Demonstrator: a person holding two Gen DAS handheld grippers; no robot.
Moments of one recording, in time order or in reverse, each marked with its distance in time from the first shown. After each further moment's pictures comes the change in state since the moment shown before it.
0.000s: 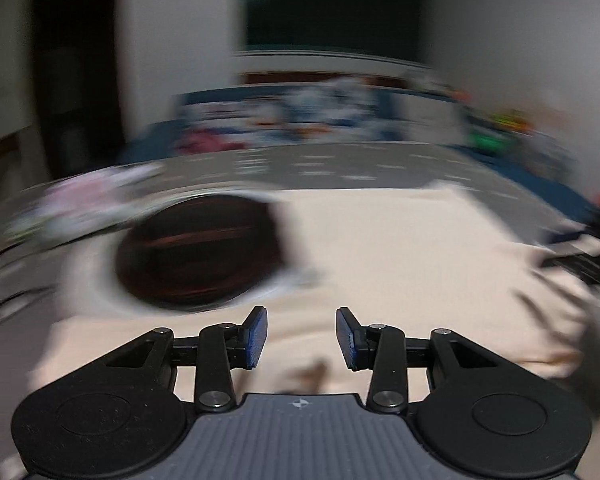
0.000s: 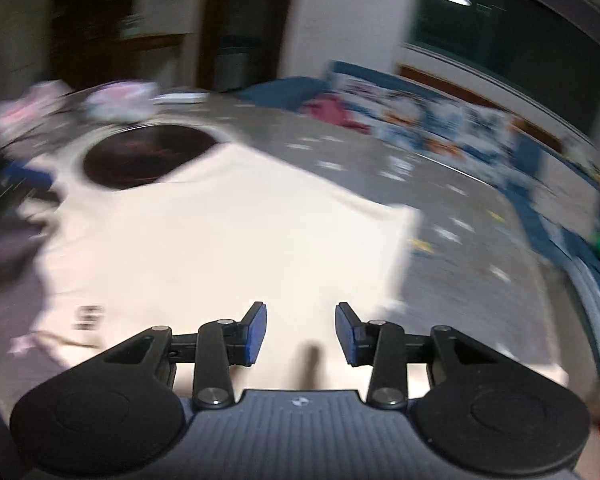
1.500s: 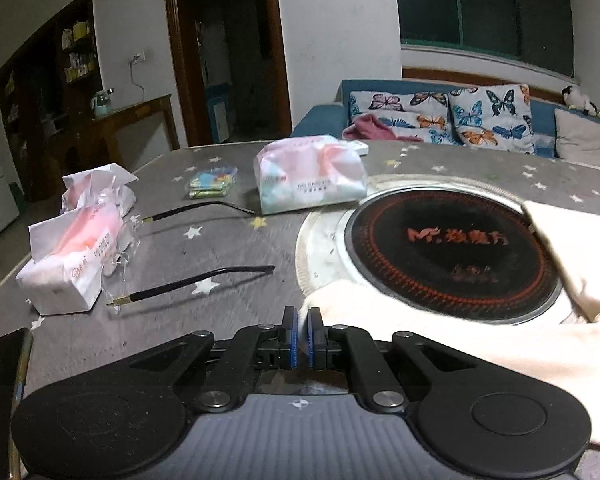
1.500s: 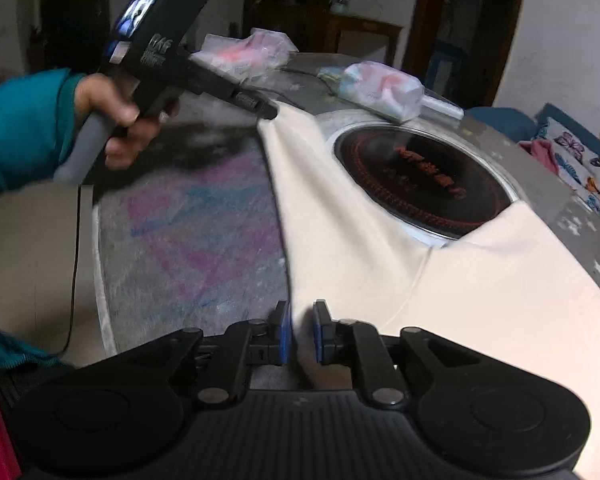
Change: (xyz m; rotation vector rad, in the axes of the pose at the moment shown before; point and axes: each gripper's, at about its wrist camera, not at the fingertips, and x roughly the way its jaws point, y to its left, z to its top) left arm 0.038 0.112 0.002 -0.110 0.024 0.334; right arm 0.042 0.175 0.042 -0.360 0.021 0.460
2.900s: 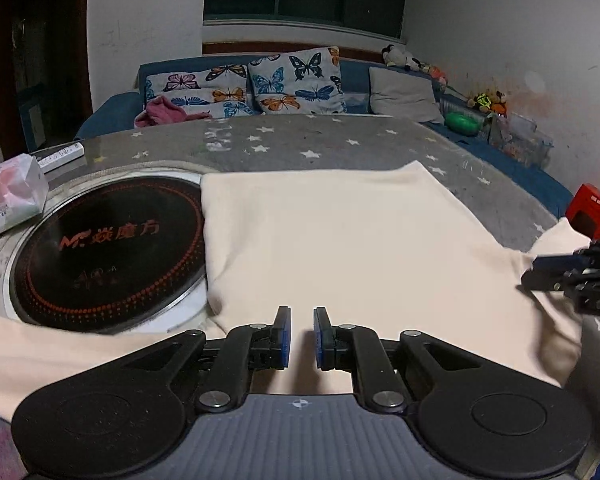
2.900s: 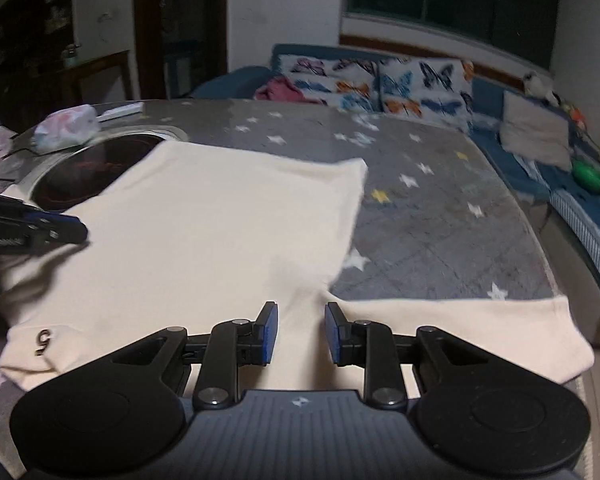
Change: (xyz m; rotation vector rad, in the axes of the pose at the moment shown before) left arm -0.034 -0.194 0.005 0.180 0.067 -0.538; right arm -0.106 -0.148 -0.129 0.625 -0.022 -0.518
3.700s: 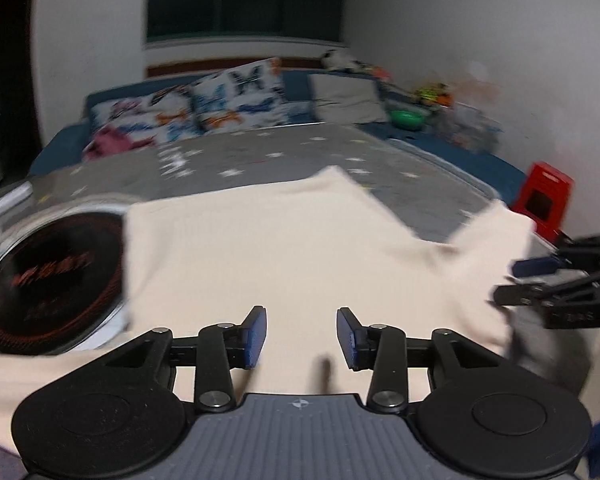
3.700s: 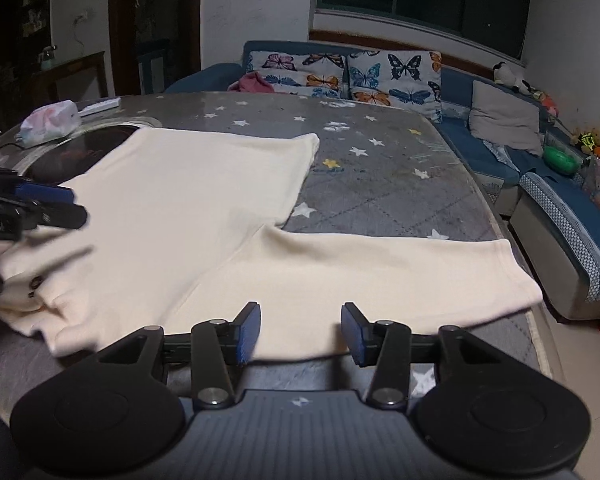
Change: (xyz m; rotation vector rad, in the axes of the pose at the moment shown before) left arm -0.026 -0.068 -0.010 0.165 -0.044 -0.143; right arm -0.041 -0.019 -0.041 0.026 -0.002 -0.064
